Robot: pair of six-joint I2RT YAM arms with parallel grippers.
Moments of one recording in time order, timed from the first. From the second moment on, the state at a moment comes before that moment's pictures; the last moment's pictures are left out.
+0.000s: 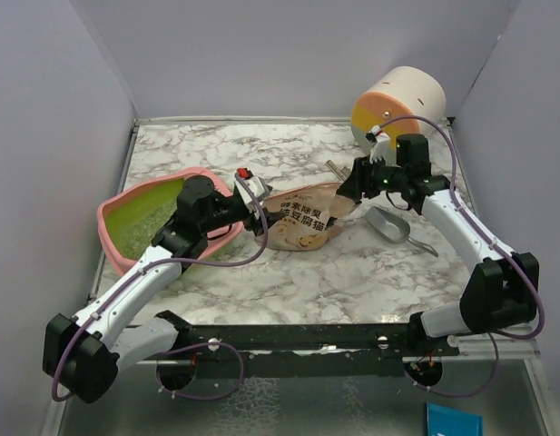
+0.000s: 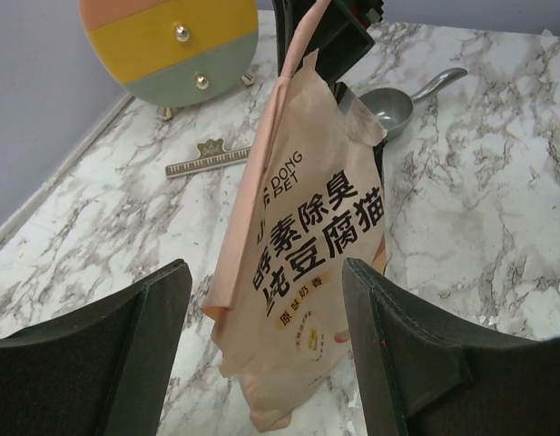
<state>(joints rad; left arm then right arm) -0.53 1.01 0.80 0.09 0.58 0.24 0.21 1.43 1.11 -0.31 -0.62 0.09</state>
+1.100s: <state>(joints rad) -0.34 1.12 0.65 0.45 0.57 0.05 0.30 1.34 1.08 -0.33 -0.41 0.05</state>
